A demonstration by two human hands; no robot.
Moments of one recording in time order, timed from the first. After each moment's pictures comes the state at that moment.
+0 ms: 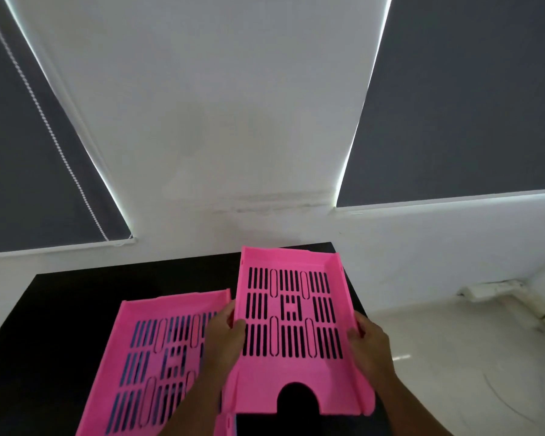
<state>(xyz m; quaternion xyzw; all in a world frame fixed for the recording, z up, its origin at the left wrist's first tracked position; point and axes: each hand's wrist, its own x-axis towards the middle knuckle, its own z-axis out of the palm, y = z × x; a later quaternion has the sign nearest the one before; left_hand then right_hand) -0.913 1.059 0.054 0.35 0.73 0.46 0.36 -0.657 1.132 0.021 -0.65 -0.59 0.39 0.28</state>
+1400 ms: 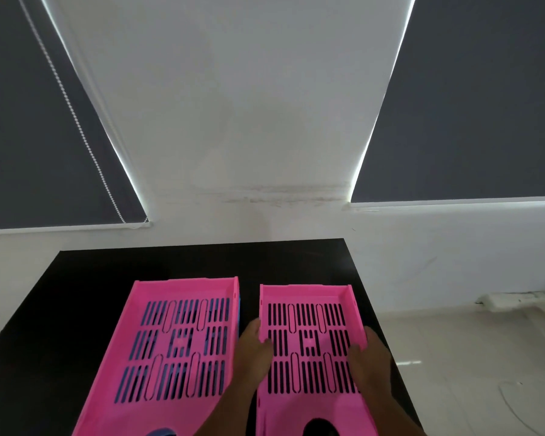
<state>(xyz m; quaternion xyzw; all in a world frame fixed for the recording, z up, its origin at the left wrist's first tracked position) -0.862 1.052 0.000 0.31 0.75 0.40 0.43 -0.654 1.120 -0.024 -0.72 -0.55 0.35 0.24</state>
